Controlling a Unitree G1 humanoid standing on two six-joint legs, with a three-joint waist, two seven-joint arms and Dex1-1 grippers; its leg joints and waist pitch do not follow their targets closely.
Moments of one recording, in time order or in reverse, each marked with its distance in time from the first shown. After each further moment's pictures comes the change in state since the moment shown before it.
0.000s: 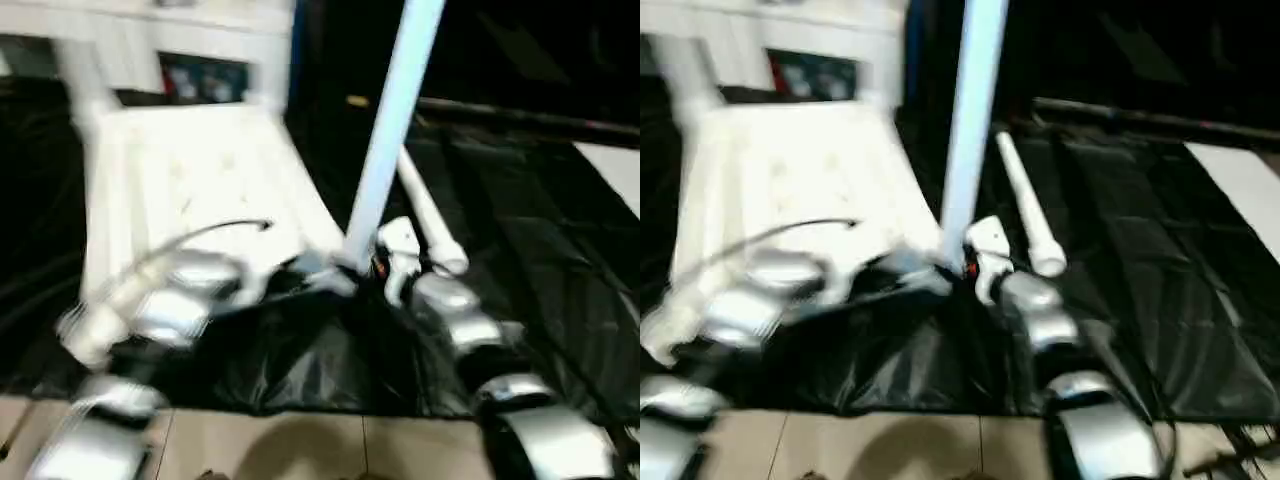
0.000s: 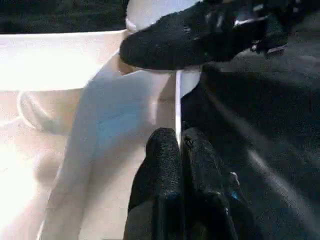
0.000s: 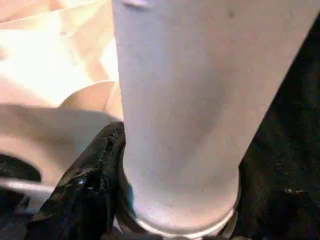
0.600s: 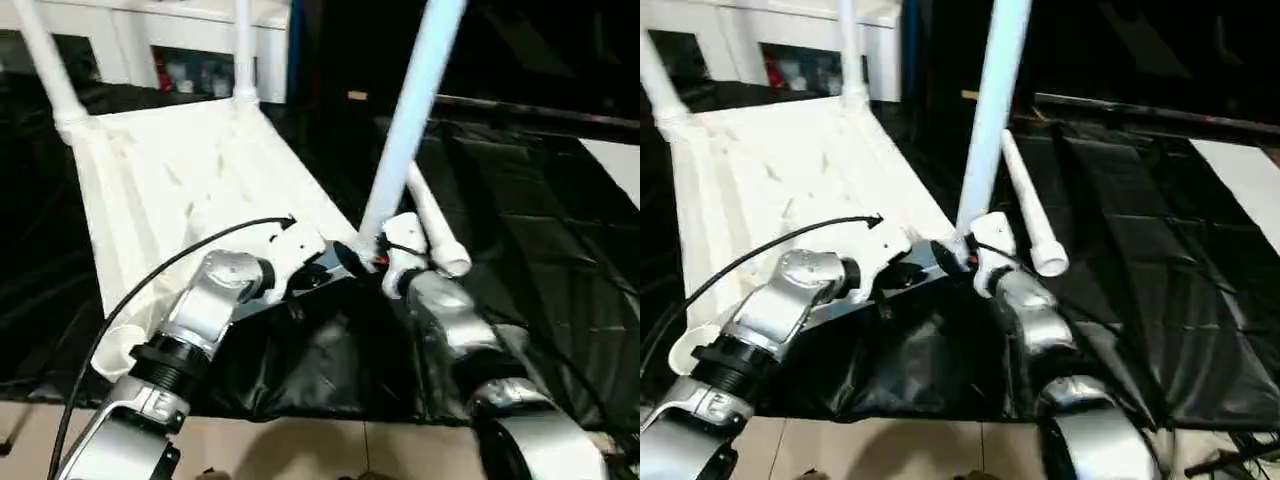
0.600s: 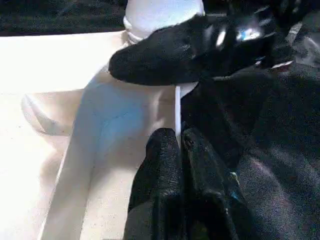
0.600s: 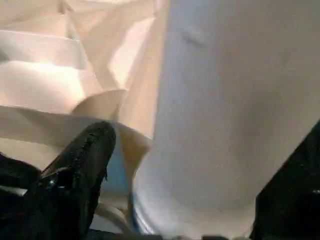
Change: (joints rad) left arm 0.005 -0.017 -0.032 -0.051 0.008 0.021 0.023; right arm 0.053 -0.064 0.013 -0.121 0.011 -0.003 0.088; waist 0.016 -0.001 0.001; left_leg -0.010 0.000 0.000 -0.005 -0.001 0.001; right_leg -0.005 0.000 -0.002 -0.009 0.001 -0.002
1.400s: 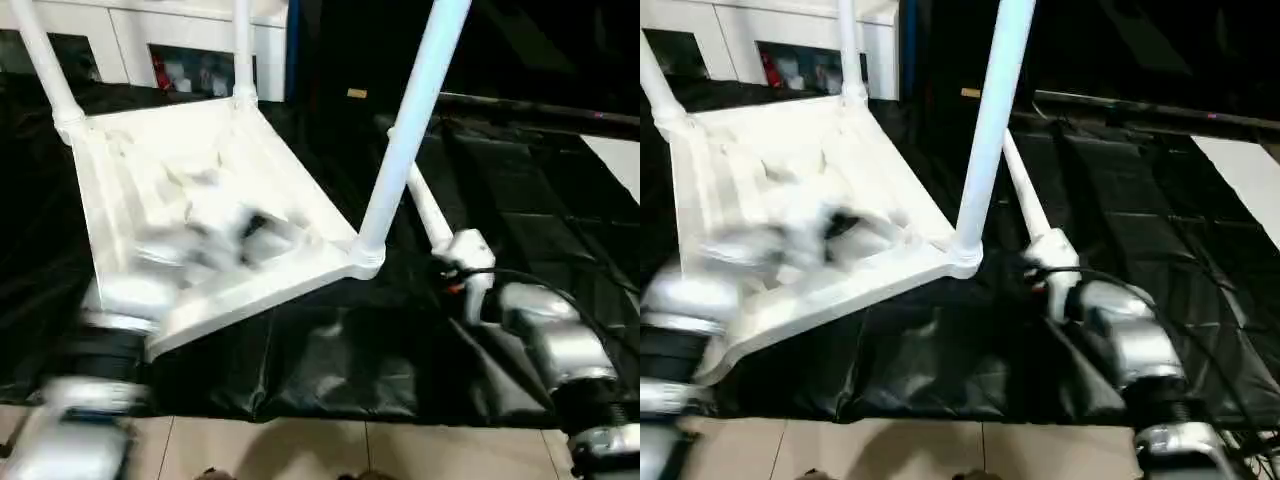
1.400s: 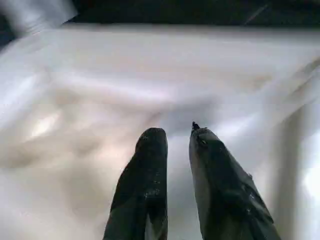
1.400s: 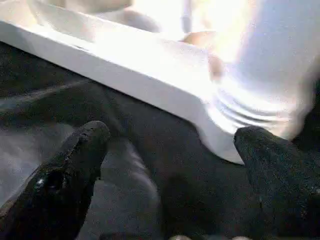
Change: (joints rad) left arm 0.032 0.328 0.287 -0.193 -0.012 0.141 0.114; right arm 0.220 -0.236 0.130 -0.467 0.098 0.334 0.461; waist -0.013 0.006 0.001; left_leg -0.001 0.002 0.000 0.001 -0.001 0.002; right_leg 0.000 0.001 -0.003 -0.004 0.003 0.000
